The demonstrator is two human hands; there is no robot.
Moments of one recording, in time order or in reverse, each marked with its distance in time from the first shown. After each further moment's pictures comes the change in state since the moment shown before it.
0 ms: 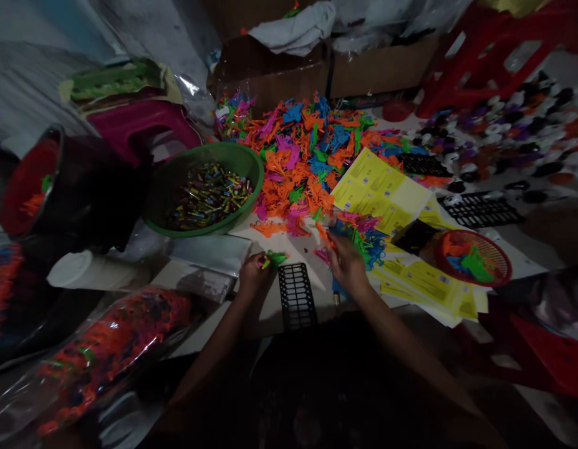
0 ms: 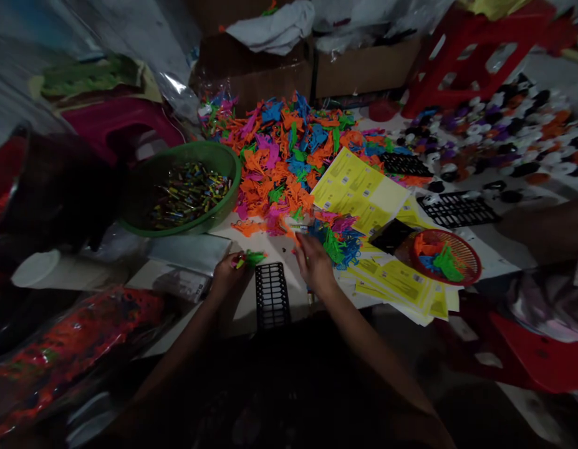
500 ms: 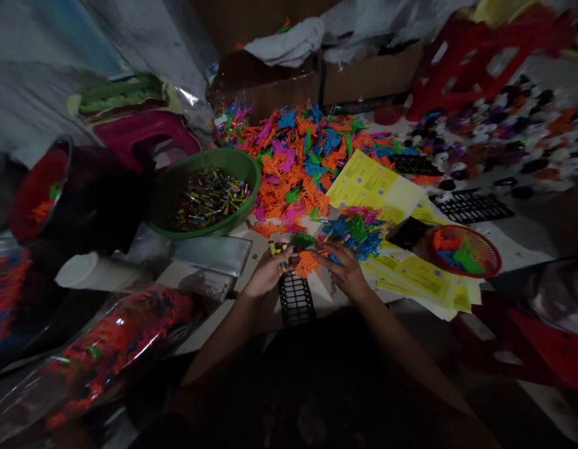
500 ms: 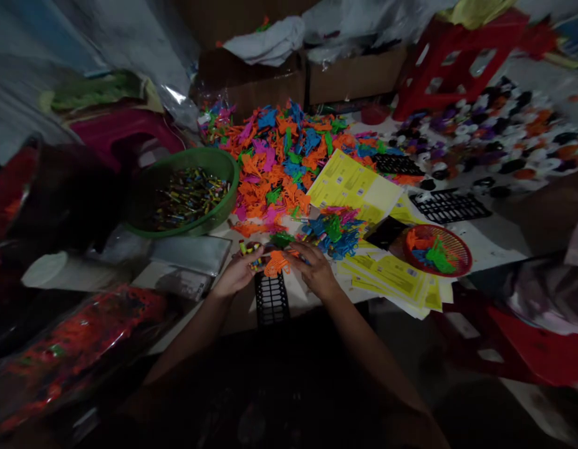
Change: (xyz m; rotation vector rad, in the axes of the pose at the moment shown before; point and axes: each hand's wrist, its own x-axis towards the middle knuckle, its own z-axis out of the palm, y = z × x) left_hand -0.009 0.077 0.012 -1.053 -0.424 -0.253; right_hand -0.013 0.012 -0.013 0.017 -0.162 -0.206
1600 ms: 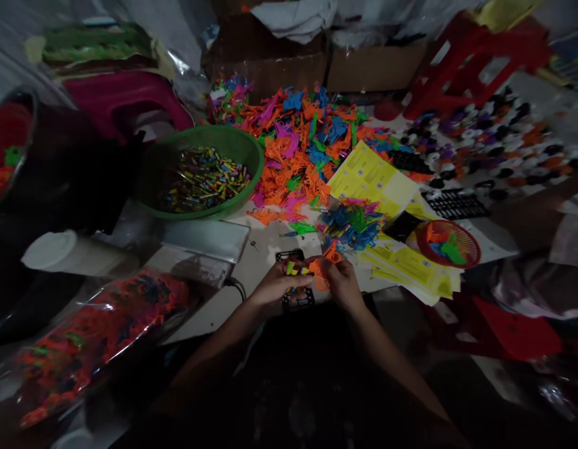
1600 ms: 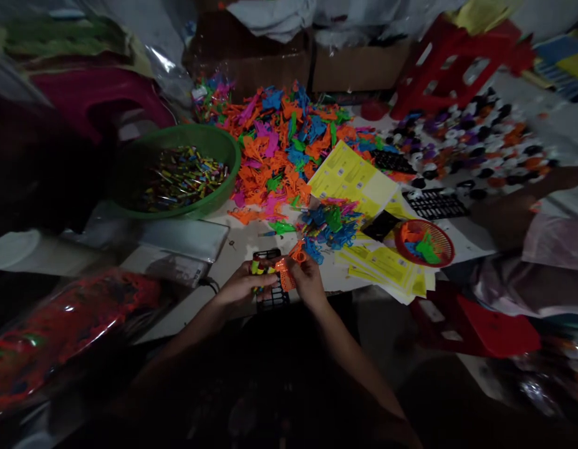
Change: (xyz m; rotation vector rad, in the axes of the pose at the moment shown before) left_hand -0.062 0.000 0.002 0.095 -0.289 -0.224; right_hand -0.004 -0.088 -0.004 1.084 0.124 0.758
